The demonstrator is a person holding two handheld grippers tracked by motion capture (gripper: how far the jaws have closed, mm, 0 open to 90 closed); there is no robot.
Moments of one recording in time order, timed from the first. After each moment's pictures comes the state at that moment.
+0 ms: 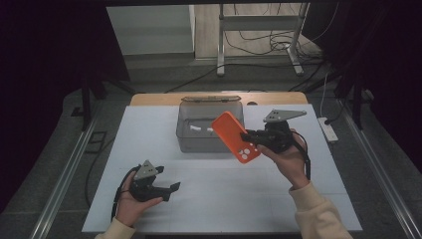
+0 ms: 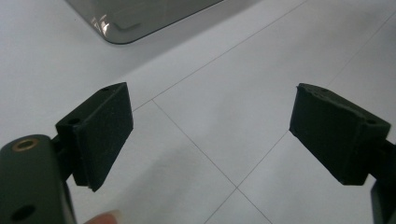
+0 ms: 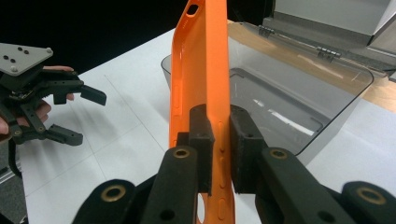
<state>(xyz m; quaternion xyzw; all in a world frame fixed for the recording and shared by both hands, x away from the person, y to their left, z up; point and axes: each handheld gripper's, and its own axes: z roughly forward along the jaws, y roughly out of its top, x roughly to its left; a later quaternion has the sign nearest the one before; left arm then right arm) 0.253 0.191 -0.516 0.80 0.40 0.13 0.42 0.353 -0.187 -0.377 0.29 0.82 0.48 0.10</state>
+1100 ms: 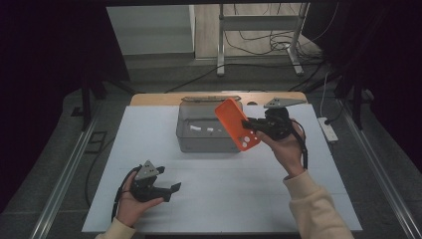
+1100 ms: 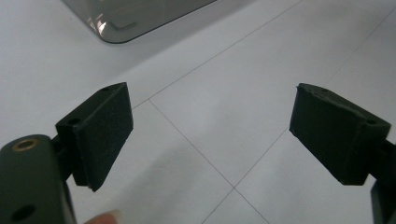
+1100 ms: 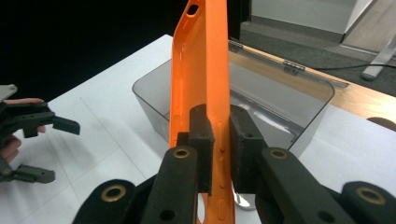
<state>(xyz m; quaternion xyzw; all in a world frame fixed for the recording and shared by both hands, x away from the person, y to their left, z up) 0.253 0.190 -0.517 0.80 0.40 0.13 0.42 0.380 -0.183 -0.365 0.33 0.80 0.48 0.12</state>
